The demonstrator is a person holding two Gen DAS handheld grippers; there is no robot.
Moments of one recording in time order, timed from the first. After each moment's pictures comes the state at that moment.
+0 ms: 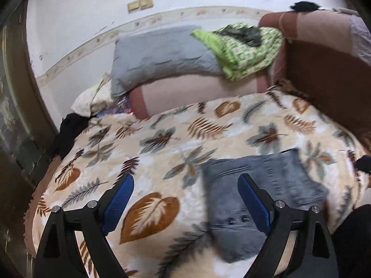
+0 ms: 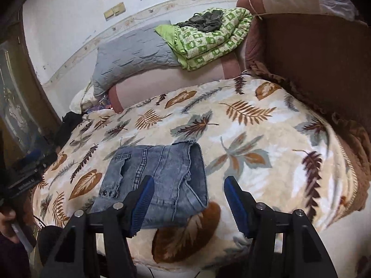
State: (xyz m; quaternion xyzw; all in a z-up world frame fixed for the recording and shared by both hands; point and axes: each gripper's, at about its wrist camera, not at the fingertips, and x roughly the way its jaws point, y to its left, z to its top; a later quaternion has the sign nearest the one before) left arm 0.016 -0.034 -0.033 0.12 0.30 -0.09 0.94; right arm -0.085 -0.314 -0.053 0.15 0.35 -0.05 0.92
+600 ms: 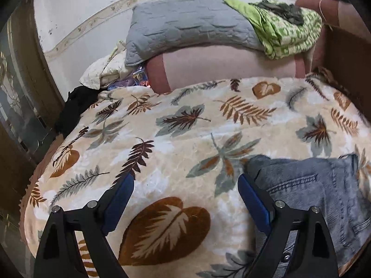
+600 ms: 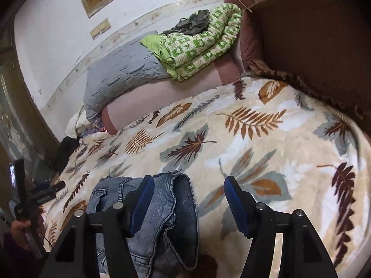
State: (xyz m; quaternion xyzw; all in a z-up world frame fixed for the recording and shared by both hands) left arm 0.119 -0.015 -0.099 0.12 0.36 -0.02 0.93; right arm -0.020 -0.364 -0.105 0.22 0.30 -0.04 0.93
